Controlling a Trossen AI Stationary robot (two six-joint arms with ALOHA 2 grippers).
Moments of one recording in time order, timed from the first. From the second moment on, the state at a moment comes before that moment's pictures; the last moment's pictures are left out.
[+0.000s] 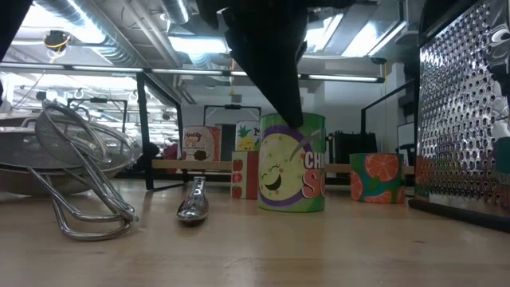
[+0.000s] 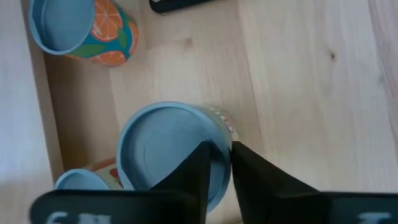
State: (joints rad) left arm -0.37 2.19 1.89 -0.91 -0.30 -0.13; right arm 0.00 0.01 0.01 0.02 0.00 0.02
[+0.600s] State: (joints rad) left arm -0.37 2.16 1.88 -0.93 -0.29 -0.12; right arm 0.00 0.01 0.01 0.02 0.00 0.02
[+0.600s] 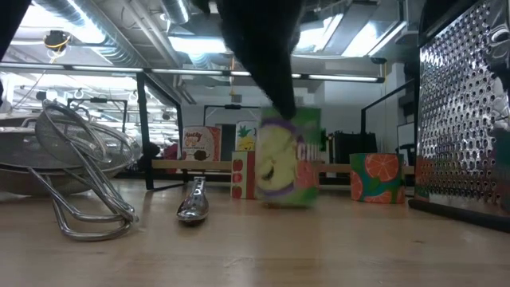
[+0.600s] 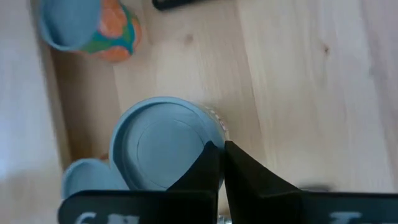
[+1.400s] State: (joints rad) left arm -0.26 1.76 1.88 -1.09 -0.35 0.12; right arm 0.00 0.01 0.01 0.02 -0.02 0.02
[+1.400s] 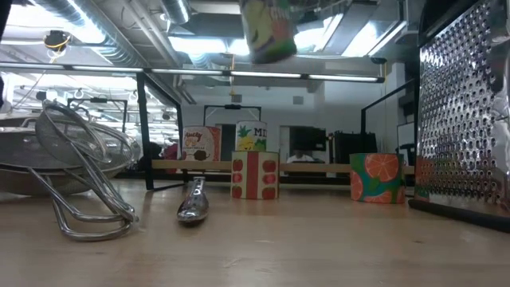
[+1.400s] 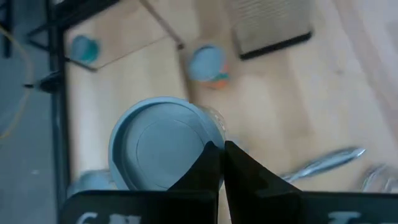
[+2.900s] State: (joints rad) left arm 0.47 1.59 1.31 -0.86 0.07 0.64; right arm 0.00 0.01 0.01 0.02 -0.02 0.02
